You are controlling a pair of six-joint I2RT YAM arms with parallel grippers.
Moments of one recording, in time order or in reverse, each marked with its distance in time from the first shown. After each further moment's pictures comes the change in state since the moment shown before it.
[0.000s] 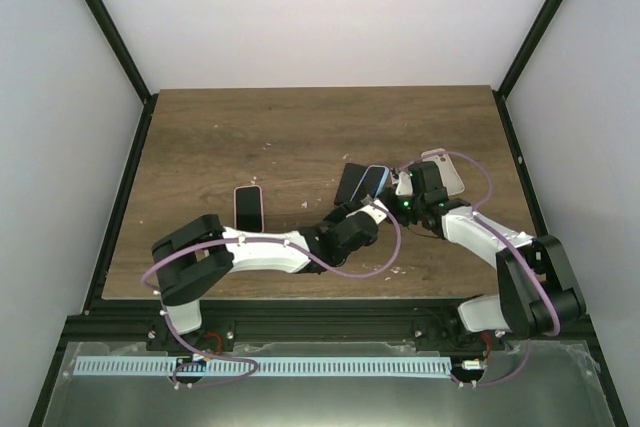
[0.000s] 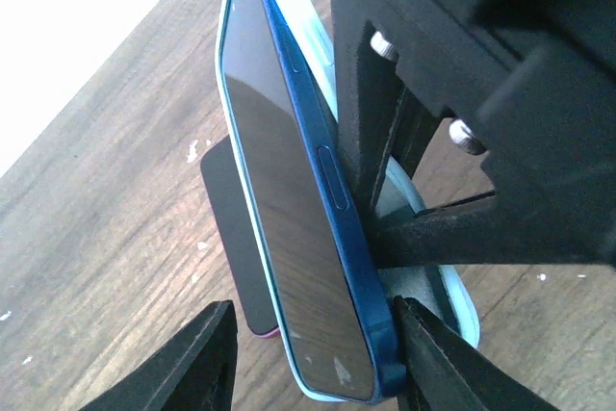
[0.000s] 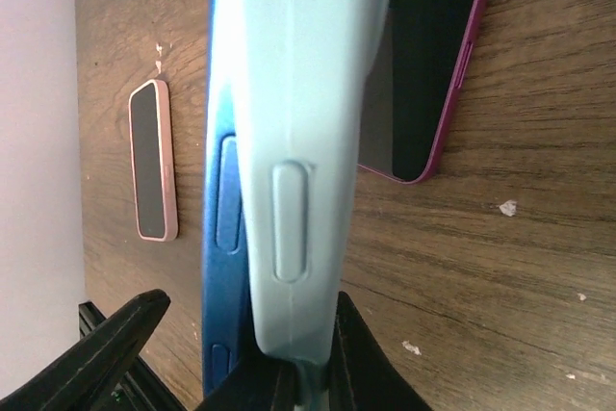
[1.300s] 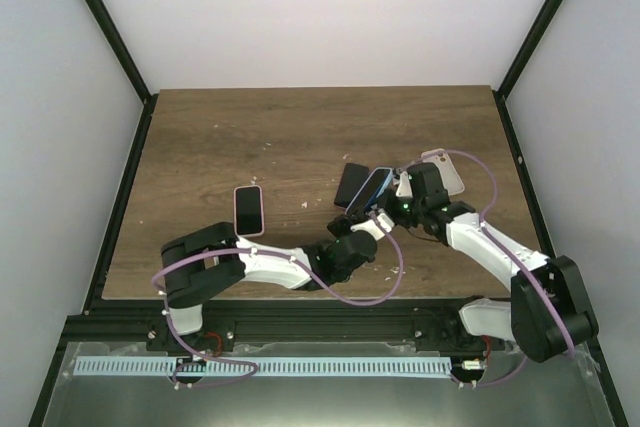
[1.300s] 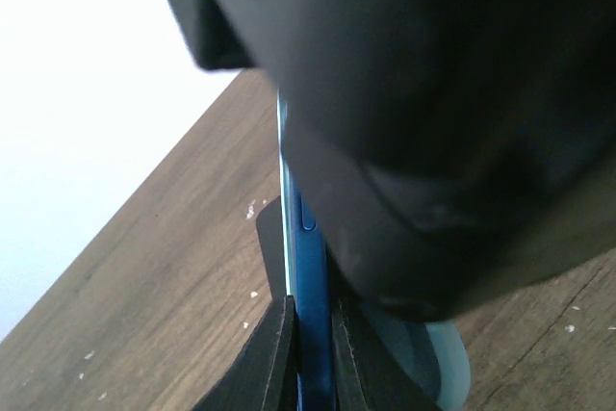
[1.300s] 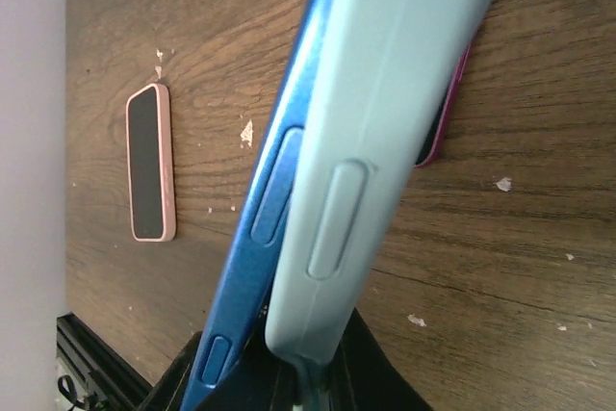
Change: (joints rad) left arm -0.089 0.044 -0.104 0.372 -0.218 0.218; right arm 0.037 -0.109 0.006 -0.083 0.123 0.009
